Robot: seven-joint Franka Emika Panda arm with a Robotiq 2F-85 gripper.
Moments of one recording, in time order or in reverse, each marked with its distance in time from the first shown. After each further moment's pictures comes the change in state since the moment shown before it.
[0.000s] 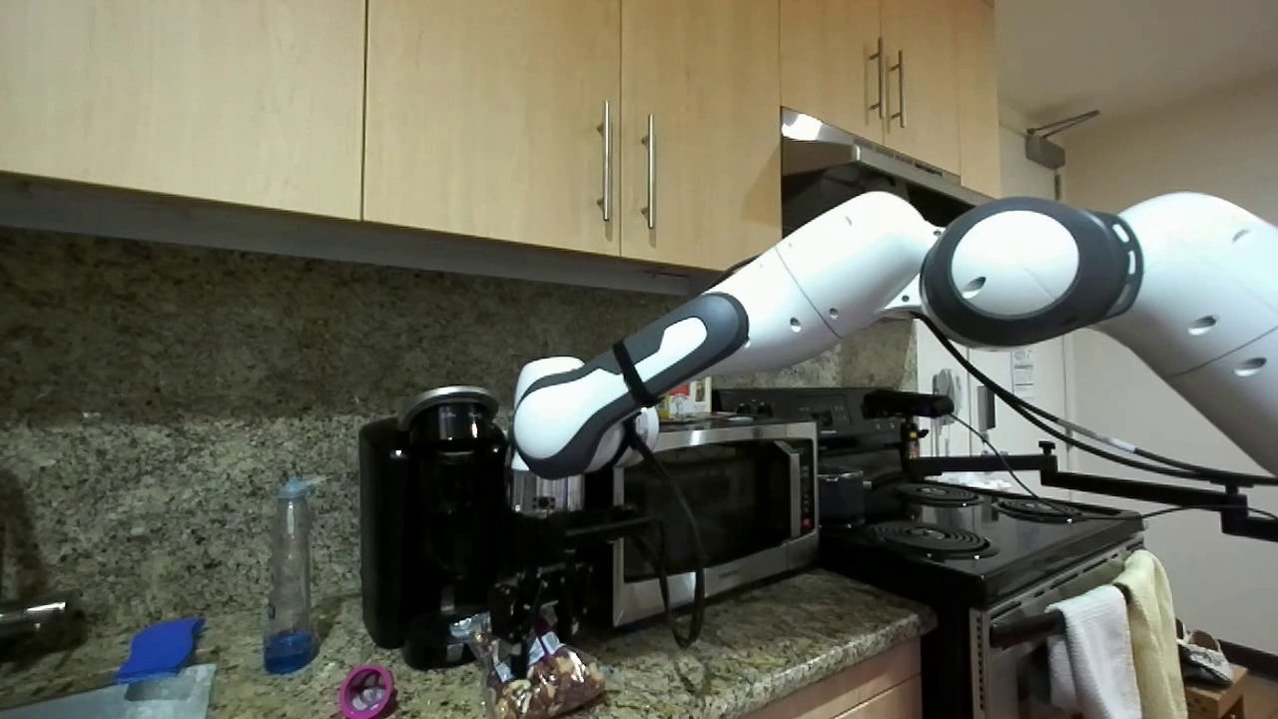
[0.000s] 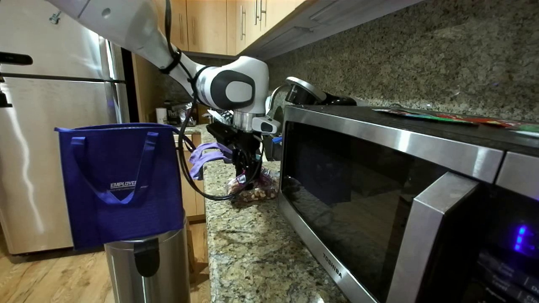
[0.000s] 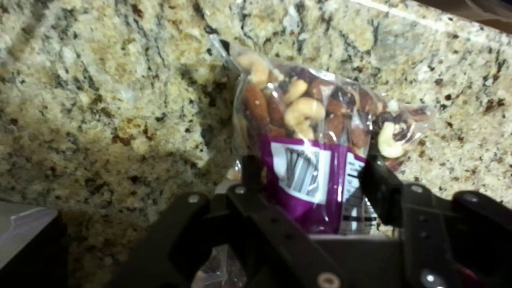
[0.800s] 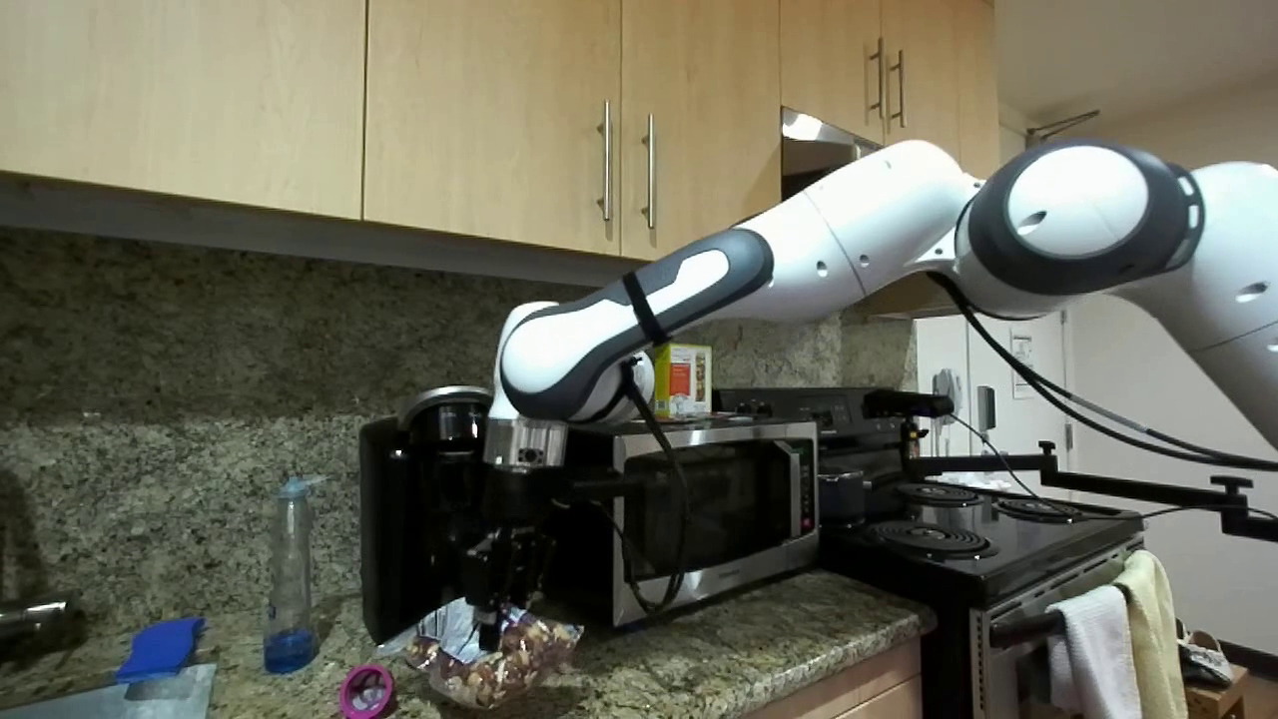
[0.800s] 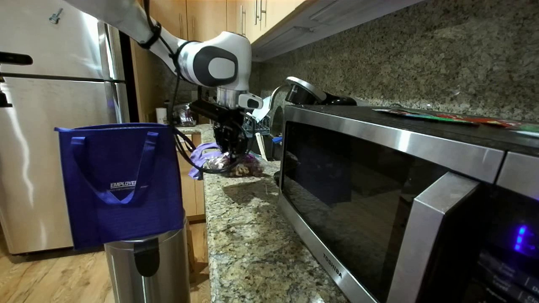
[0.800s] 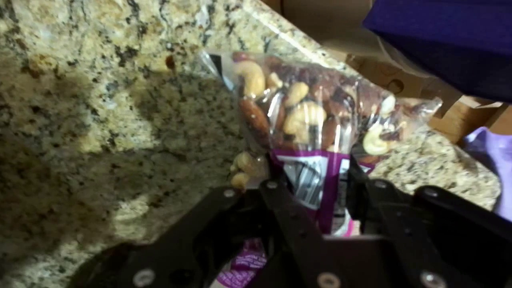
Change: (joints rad) arm 0.005 -0.125 0.100 -0.057 0.021 -0.002 -0.219
